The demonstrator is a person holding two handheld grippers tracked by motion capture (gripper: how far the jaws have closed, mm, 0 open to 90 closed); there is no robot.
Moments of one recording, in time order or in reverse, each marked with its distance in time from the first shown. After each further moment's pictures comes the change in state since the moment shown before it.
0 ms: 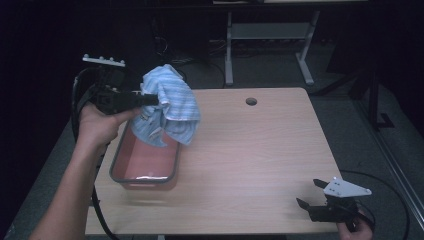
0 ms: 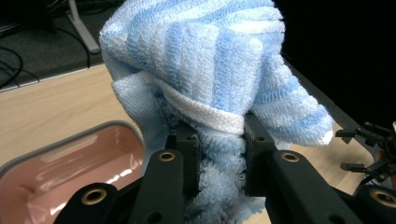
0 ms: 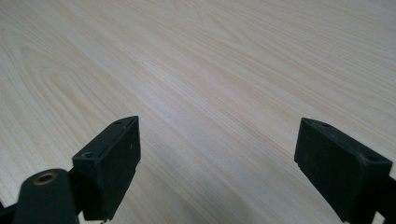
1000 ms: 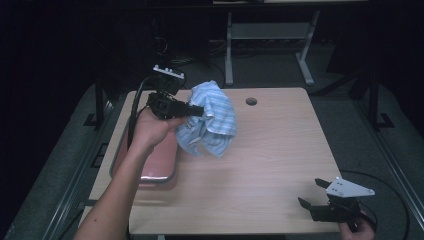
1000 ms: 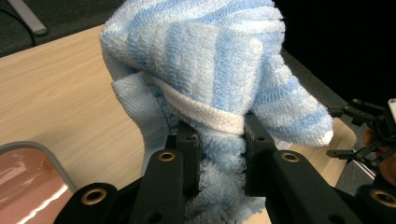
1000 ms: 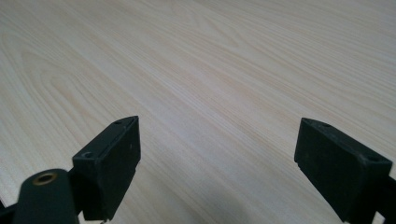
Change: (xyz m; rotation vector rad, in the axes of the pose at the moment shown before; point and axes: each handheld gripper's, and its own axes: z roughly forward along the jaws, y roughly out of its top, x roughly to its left) left arm -0.039 0.002 0.096 0.120 -0.114 0.053; right arm -0.002 0.000 -0.003 -0.019 -0.005 0.003
